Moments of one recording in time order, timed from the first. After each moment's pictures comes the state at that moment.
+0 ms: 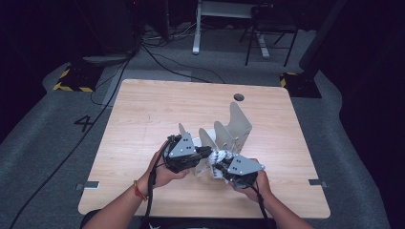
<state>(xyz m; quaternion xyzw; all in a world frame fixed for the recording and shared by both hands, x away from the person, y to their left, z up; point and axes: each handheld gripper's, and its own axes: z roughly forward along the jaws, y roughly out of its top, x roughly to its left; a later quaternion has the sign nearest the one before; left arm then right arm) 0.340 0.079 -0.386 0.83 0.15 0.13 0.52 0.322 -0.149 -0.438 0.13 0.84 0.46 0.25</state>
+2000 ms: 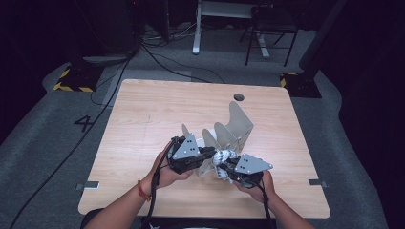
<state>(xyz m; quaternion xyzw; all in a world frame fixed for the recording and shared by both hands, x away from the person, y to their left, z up) 0.340 0.072 -0.388 0.83 0.15 0.15 0.52 0.325 -0.165 -0.438 0.15 0.83 0.48 0.23</state>
